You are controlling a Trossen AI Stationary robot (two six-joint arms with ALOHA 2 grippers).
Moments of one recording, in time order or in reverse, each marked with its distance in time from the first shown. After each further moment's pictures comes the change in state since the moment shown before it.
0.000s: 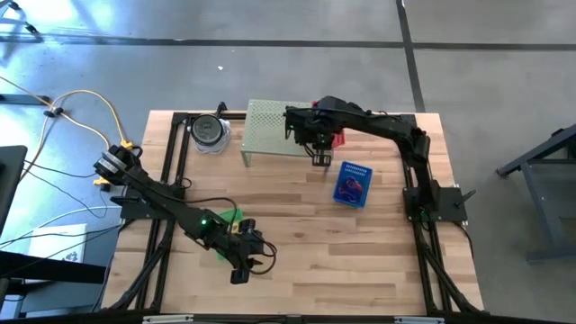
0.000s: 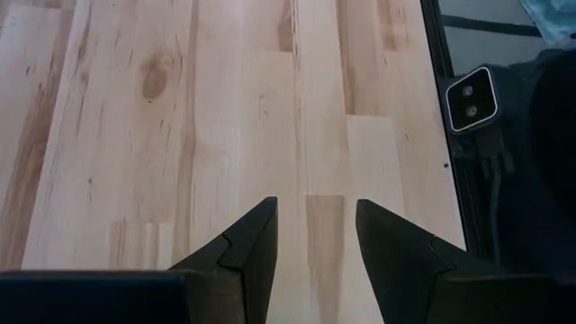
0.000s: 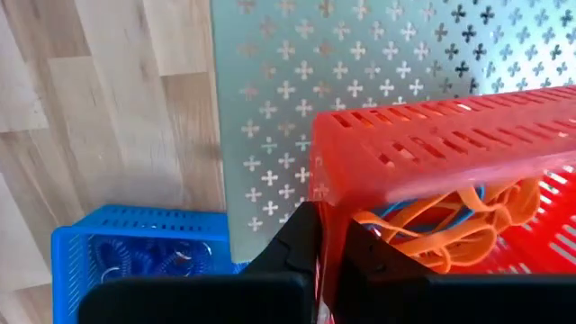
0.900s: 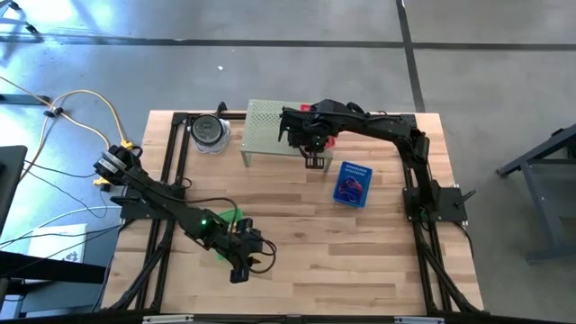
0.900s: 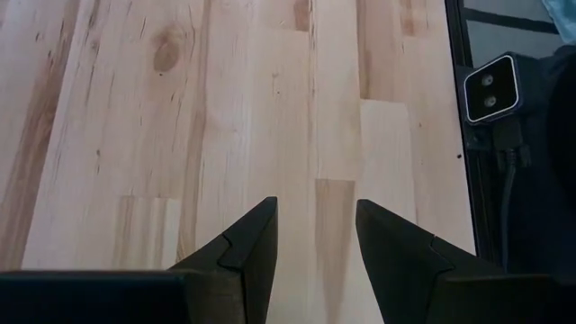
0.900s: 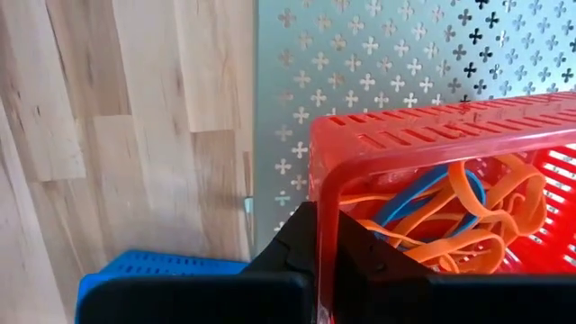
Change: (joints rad) left arm 0.000 0.001 0.000 -0.045 -0.001 -0.050; right arm 0.021 0.001 0.001 0.121 -0.056 -0.016
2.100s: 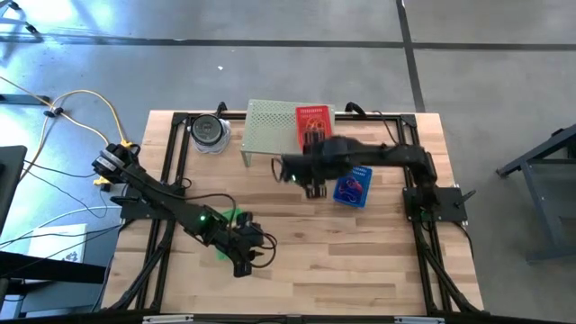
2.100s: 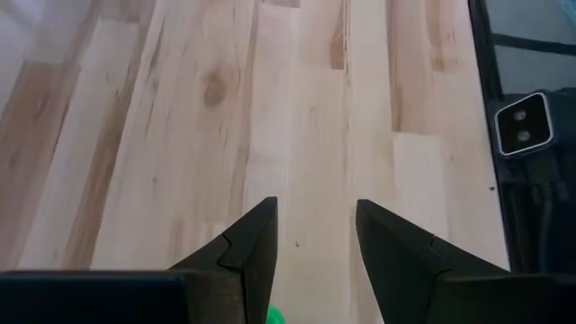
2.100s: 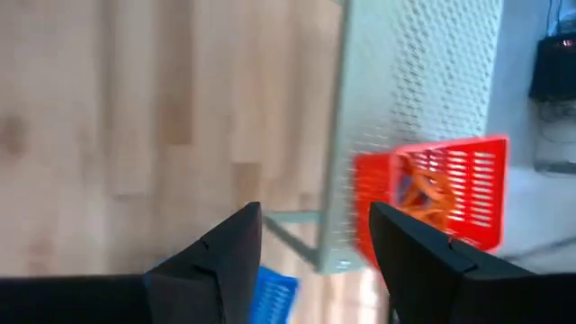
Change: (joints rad) left arm 0.019 -0.027 0.000 -0.007 -0.091 0.028; right arm 0.360 -0.043 0.167 -0.147 0.312 0.189
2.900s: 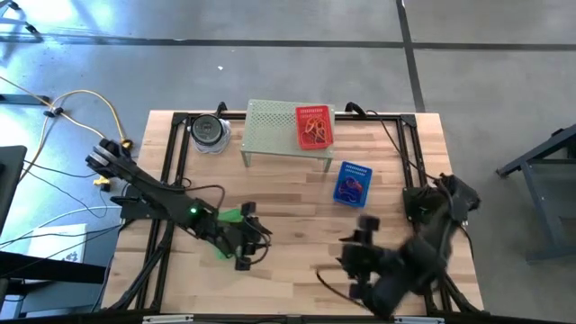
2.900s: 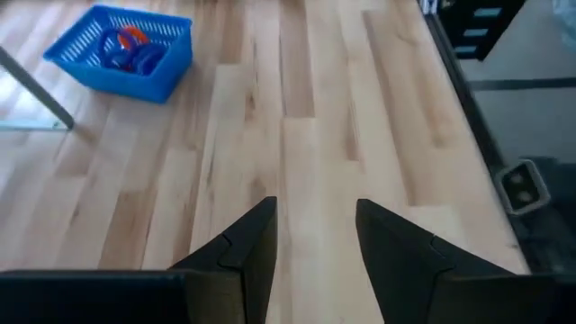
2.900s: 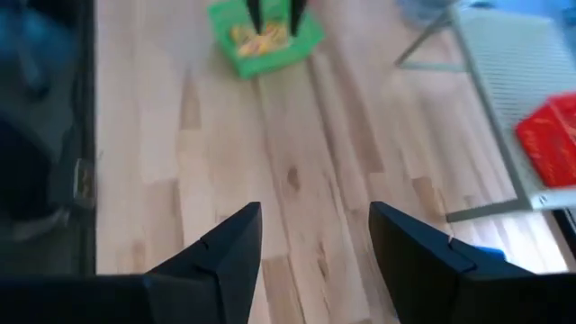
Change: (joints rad) left arm -0.001 -0.098 0.018 0.083 -0.153 0.244; right arm 0.732 -0.127 -0.105 0.002 0.213 0.895
